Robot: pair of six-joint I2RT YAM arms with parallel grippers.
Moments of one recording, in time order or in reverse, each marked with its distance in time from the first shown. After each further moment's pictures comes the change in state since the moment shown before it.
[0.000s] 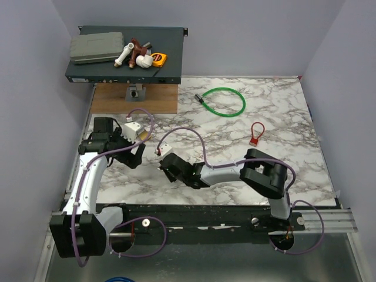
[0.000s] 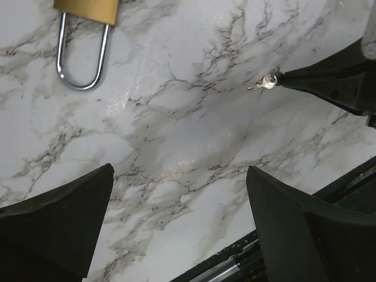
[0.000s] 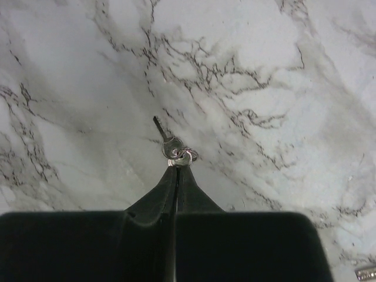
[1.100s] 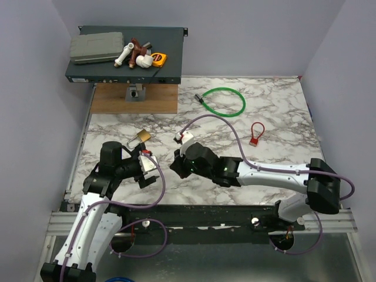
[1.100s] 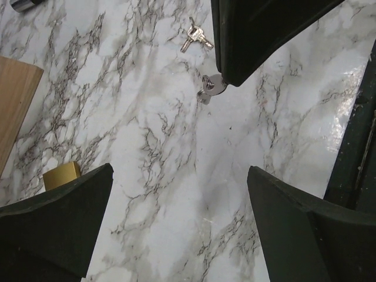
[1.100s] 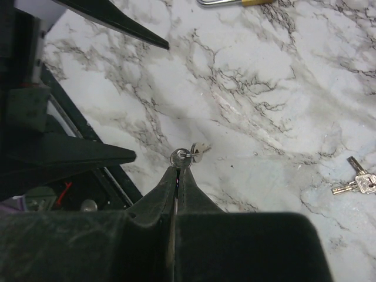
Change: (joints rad) left arm -0.258 -0.447 -0.313 0.211 0.335 0.332; right arm 0.000 -0.492 -0.131 -0.197 -0.113 0.173
